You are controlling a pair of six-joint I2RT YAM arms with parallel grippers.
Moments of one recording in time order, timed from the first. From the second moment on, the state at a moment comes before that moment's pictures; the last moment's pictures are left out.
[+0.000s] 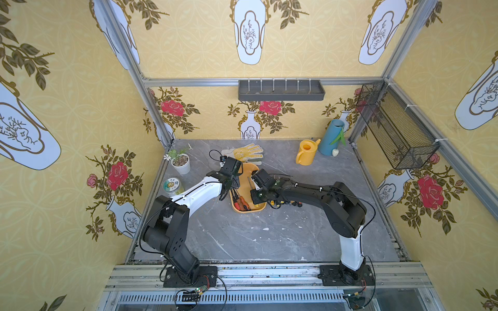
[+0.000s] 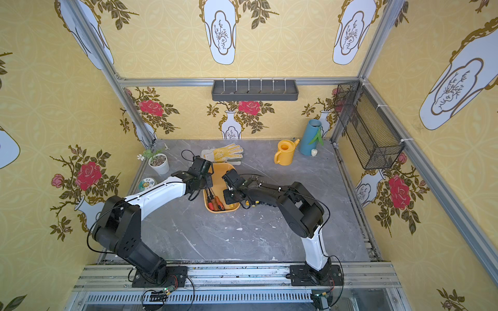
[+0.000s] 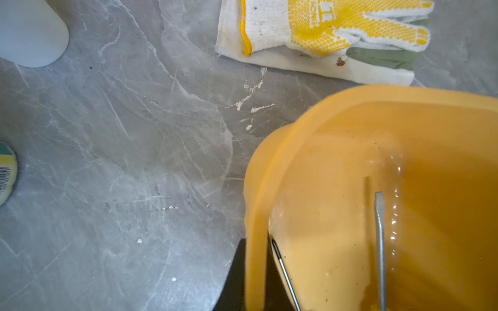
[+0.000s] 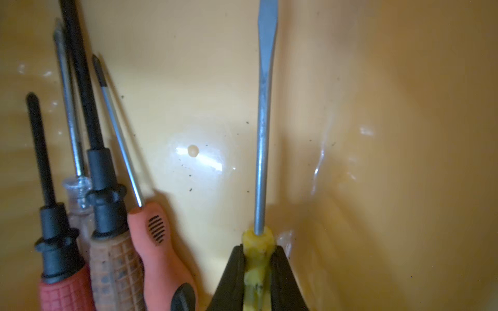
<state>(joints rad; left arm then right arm) -0.47 1.65 1.12 -0.52 -0.32 -0.55 0.79 1.99 1.34 -0.37 -0.08 0.50</state>
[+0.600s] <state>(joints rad) -0.51 1.70 1.24 -0.70 -0.41 -0.48 0.77 1.99 1.31 -0.30 -0.18 0.54</state>
